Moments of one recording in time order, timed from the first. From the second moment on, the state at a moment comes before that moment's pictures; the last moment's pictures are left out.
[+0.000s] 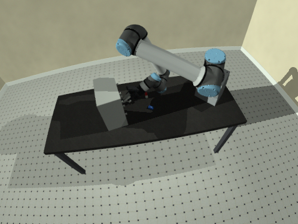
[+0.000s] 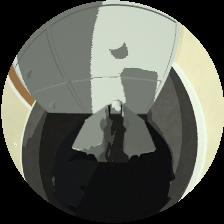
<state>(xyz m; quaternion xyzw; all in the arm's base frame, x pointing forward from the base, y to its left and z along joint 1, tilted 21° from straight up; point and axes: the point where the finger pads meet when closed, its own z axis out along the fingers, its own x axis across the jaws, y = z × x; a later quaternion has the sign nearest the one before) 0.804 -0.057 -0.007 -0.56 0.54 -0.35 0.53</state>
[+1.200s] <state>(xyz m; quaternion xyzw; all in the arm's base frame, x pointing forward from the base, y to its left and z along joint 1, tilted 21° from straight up) 0.796 -0.059 -0.010 -0.56 0.54 -0.35 0.53</state>
